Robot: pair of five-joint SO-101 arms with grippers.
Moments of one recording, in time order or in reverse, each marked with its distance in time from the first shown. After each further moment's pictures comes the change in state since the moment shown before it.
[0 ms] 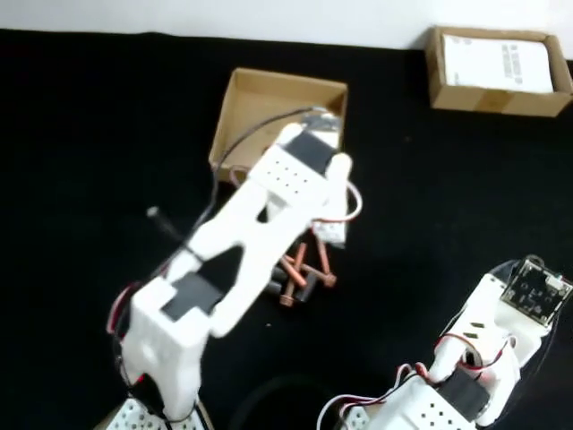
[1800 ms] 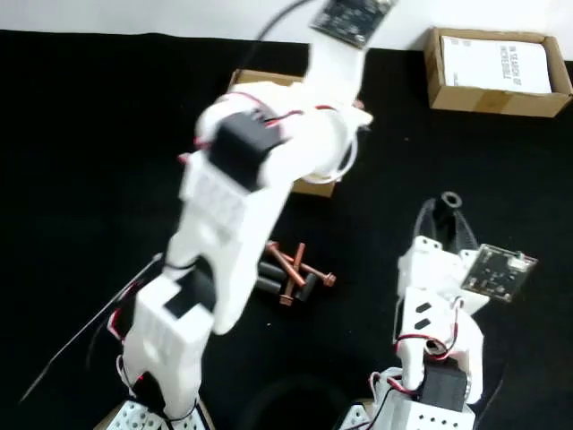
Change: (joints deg) left arm -0.3 -7.0 -51.0 1.1 -27.4; right arm -32.5 -0.4 -7.6 -1.1 -18.3
